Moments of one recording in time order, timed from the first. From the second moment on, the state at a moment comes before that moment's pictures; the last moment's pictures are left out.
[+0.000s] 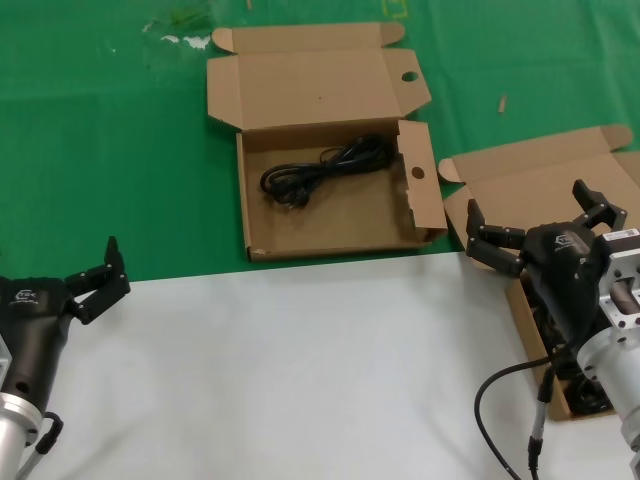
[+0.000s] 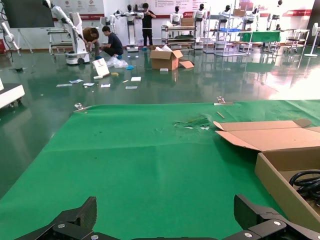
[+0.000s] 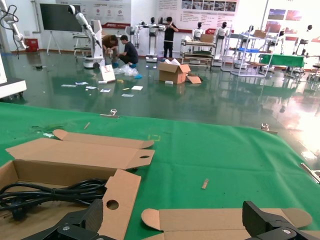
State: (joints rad) left arm 0.00 -0.30 1.60 -1.60 -1.80 0.00 0.00; right arm 0.04 0.31 -1.61 1.58 1.79 -0.04 0.00
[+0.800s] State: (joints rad) left arm 0.00 -0.30 1.60 -1.60 -1.80 0.00 0.00; right arm 0.04 0.31 -1.61 1.58 1.79 -0.04 0.00
